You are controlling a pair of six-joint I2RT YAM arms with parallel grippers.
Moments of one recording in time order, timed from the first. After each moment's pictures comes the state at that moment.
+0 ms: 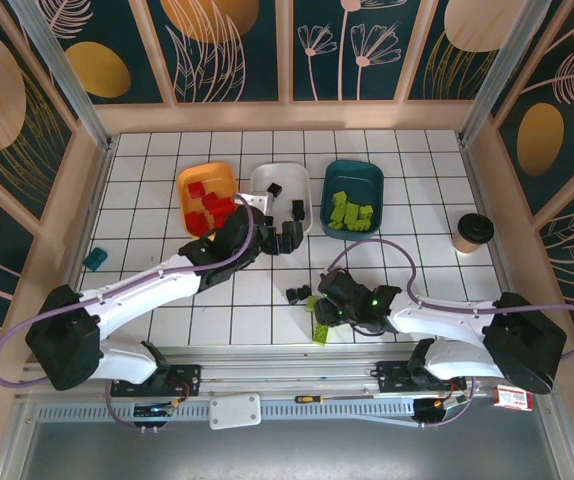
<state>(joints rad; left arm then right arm) -0.83 1.36 0.91 -0.10 -0.19 -0.61 1.02 1.21 0.48 -0.32 0.09 0.68</state>
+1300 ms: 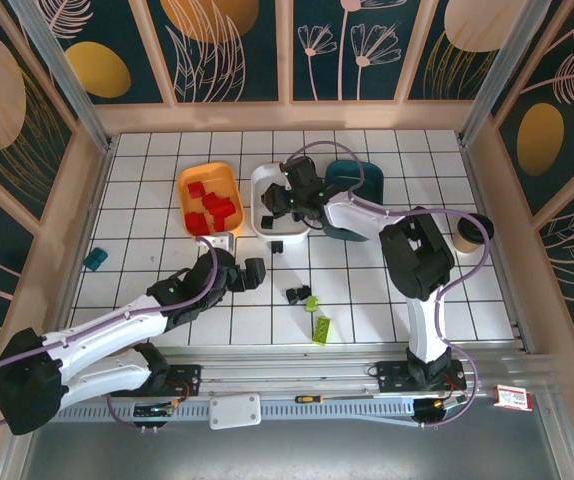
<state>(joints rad) -0.83 1.05 0.52 -0.19 -0.27 -0.74 0.66 2.01 1.47 -0.18 -0.02 0.42</state>
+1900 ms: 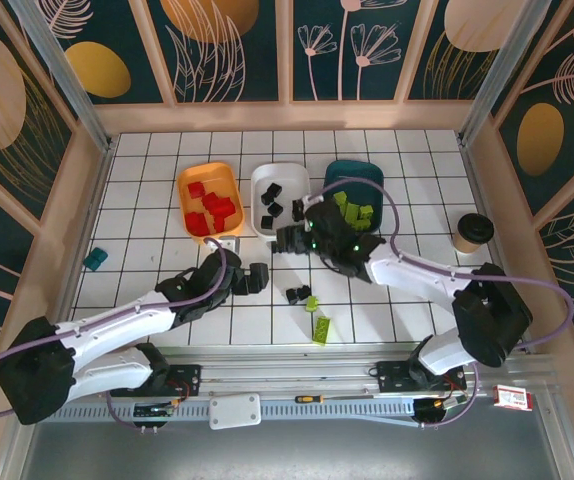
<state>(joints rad) -0.83 1.11 0.52 -0.17 -0.24 -0.73 0.83 1.45 0.88 -0.07 0.08 0.49</state>
